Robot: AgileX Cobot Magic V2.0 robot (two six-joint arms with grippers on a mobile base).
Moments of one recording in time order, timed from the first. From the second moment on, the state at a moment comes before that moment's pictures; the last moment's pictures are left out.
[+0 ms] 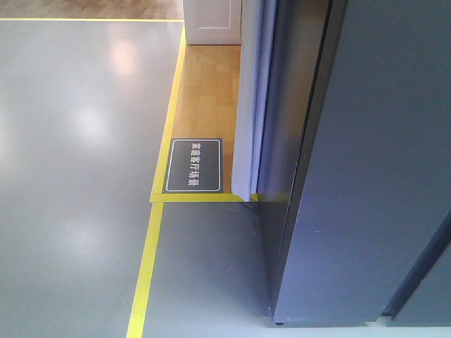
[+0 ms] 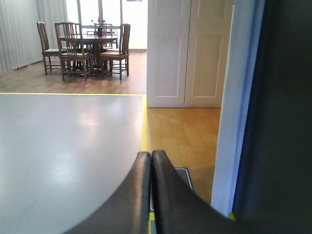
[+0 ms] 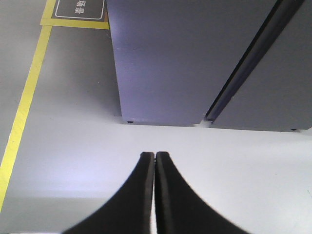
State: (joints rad) left arm 0.00 -0.01 0.02 0.02 0.08 -0.11; right arm -0.16 0.37 -0.66 0.05 1.15 -0.15
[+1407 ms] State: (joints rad) left arm 0.00 -0.01 0.02 0.02 0.08 -0.11; right arm -0.07 0.25 -0.66 0.05 1.14 -0.15
